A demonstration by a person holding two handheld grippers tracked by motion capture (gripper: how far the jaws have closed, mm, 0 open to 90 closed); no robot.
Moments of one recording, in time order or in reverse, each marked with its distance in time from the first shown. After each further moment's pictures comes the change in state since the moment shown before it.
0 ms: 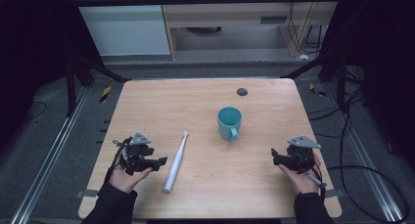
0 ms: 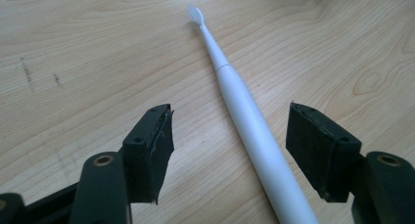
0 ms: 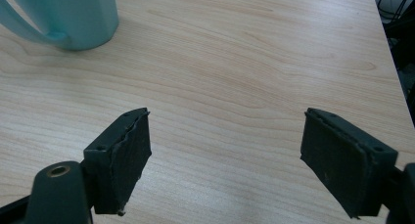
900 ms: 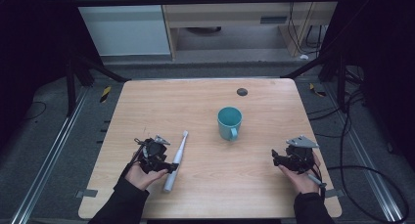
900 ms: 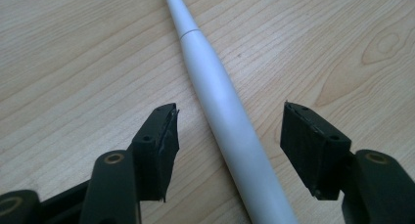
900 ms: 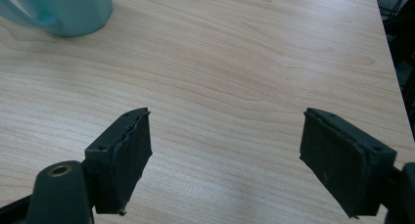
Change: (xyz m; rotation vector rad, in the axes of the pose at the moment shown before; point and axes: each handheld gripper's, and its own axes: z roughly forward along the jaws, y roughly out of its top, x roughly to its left) left arm -0.022 0.012 0.043 0.209 -0.019 0.008; right arm 0.000 -0.001 0.002 0.033 -0.015 -0.026
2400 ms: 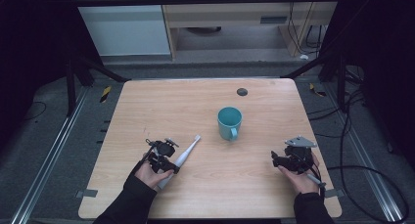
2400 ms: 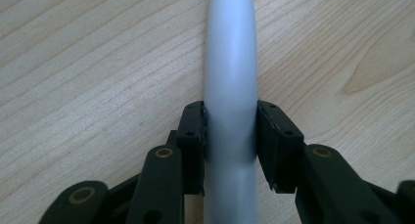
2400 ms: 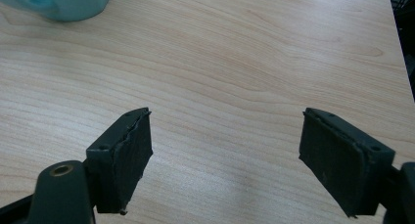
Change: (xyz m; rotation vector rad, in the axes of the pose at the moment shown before) left arm -0.003 0.008 0.032 0.192 0.005 -0.044; right arm 0.001 -0.001 0.004 0.037 0.004 -0.017
